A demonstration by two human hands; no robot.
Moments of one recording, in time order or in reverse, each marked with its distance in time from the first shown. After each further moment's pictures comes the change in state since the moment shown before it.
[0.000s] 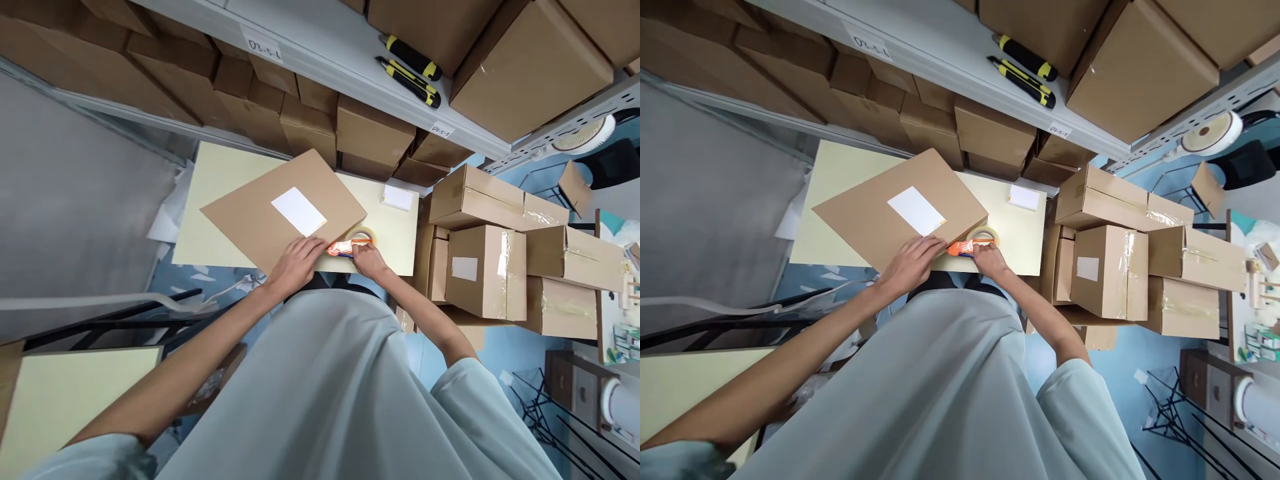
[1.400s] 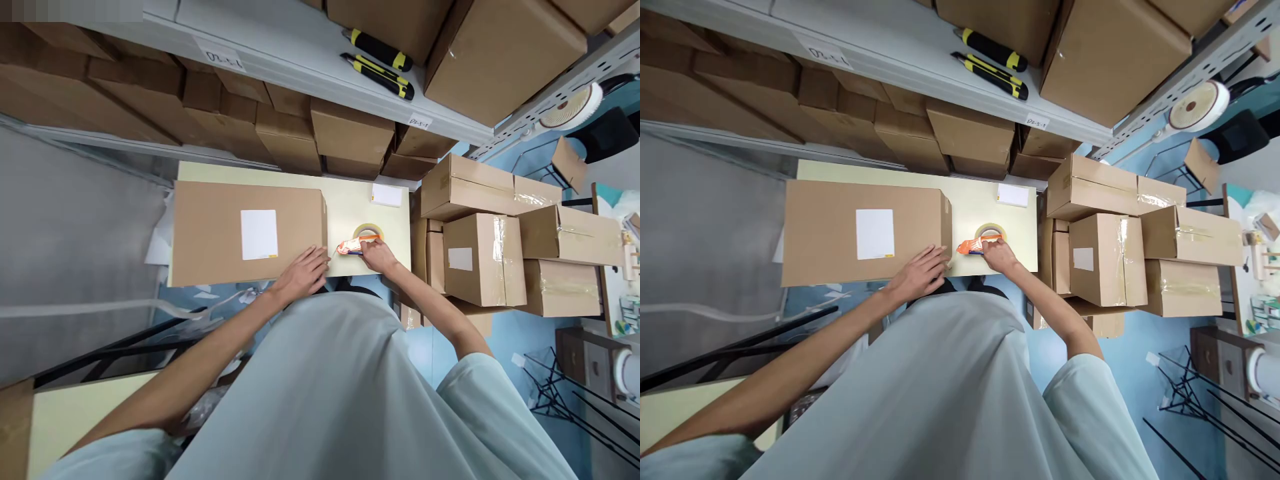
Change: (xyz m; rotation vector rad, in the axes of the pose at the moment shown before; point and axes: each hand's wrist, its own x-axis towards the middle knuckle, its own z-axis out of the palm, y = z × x) left_hand 0.010 0.006 0.018 -0.046 -0.129 0.230; right_hand -0.022 0.044 -0.004 0.031 0.003 0.066
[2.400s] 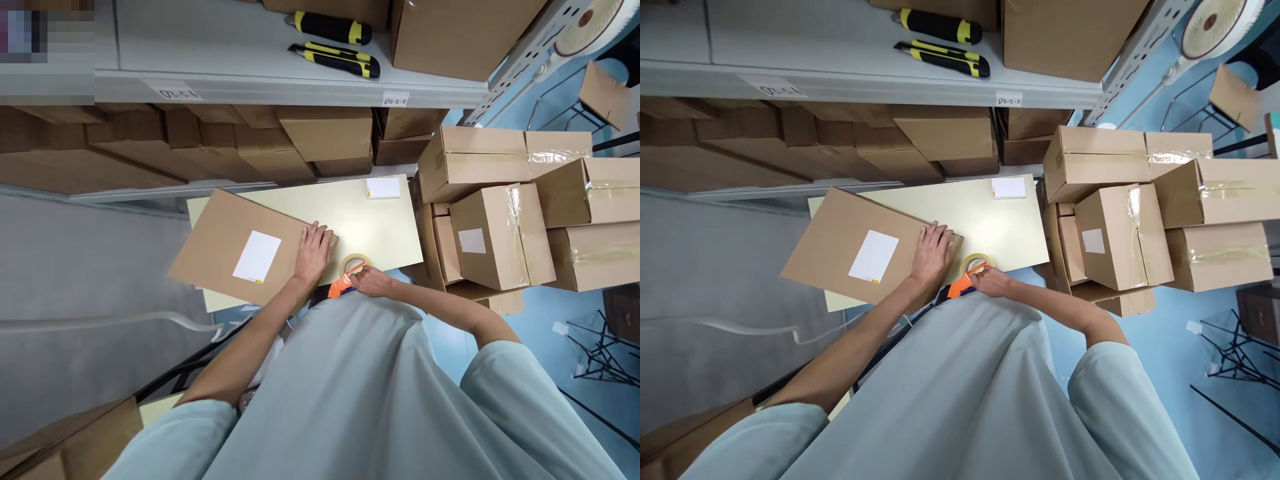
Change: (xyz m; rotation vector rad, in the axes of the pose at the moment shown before) left_hand 0.073 -0.028 0.000 0.083 0.129 -0.287; right_hand -0.018 -0.066 0.044 0.053 -0.005 -0.381
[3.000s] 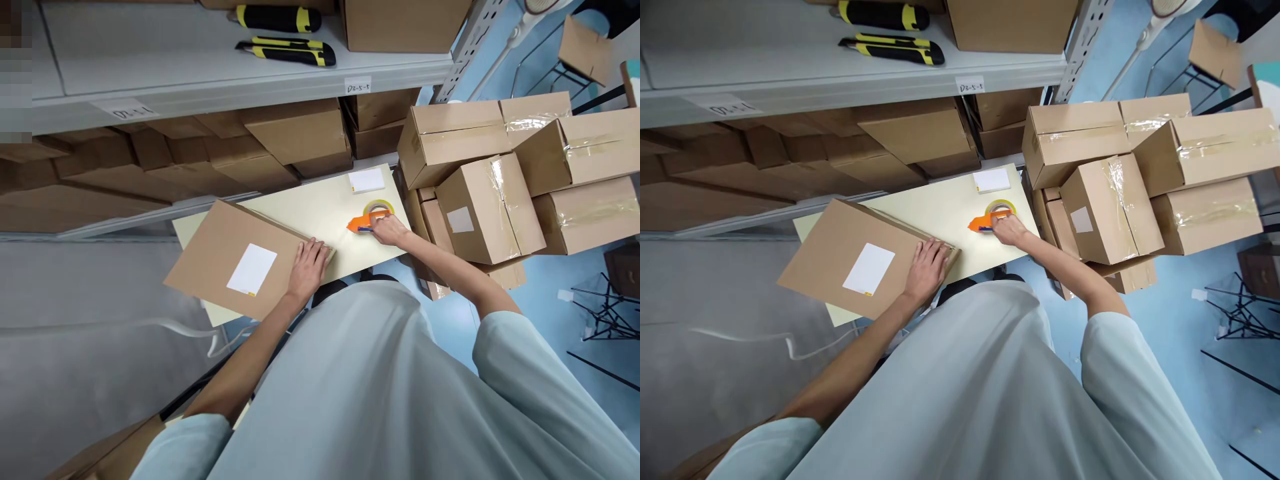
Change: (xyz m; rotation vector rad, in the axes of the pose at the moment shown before) left_hand -0.043 -0.006 0.008 -0.009 -0.086 0.148; right_hand -0.048 0.113 -0.061 0.126 0.001 0.530
